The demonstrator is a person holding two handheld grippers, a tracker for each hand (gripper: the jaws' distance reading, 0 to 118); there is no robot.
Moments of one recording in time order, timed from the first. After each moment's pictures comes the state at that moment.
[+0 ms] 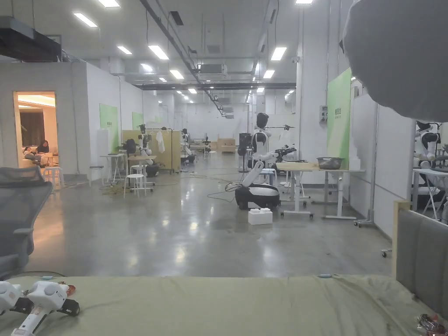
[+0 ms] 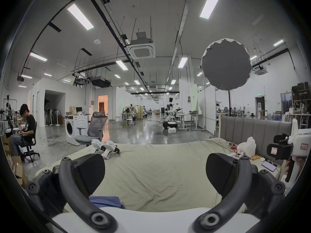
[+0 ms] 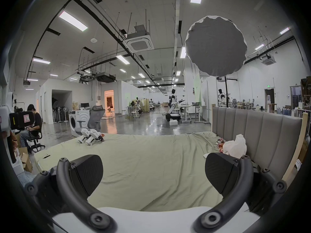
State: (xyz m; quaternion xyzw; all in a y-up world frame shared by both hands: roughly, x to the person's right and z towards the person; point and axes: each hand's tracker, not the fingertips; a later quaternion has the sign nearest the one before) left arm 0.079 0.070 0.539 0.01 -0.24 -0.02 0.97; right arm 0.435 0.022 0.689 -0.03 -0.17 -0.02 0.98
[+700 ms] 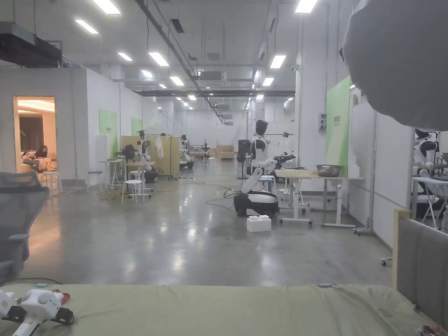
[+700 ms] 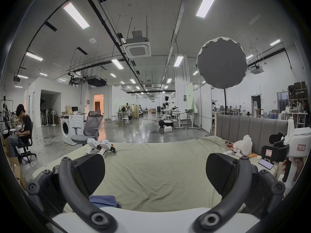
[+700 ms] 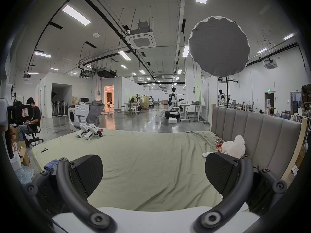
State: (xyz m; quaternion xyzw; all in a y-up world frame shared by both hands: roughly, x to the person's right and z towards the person) left arm 0.083 0.066 0.538 0.00 -0.26 -0.01 0.97; right arm 0.429 0.018 0.682 -0.05 -0.18 0.00 0.98
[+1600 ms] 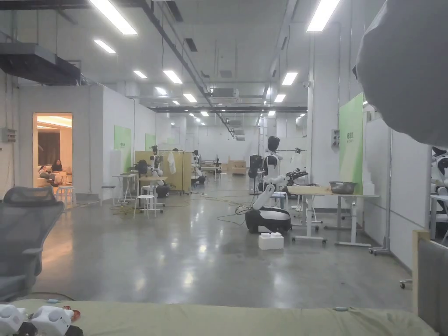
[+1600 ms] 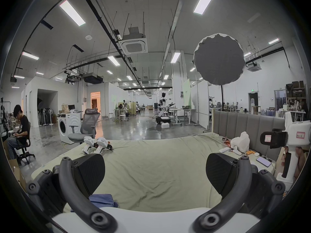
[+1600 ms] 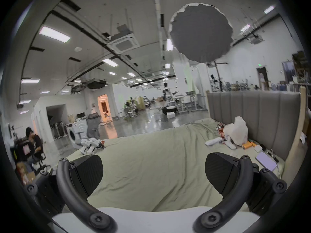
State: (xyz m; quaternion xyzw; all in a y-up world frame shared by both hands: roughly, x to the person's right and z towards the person) left arm 0.095 0.067 0.534 -0.01 -0.27 -0.02 0.96; right arm 0.449 0.032 0.678 -0.04 -0.22 -0.13 0.96
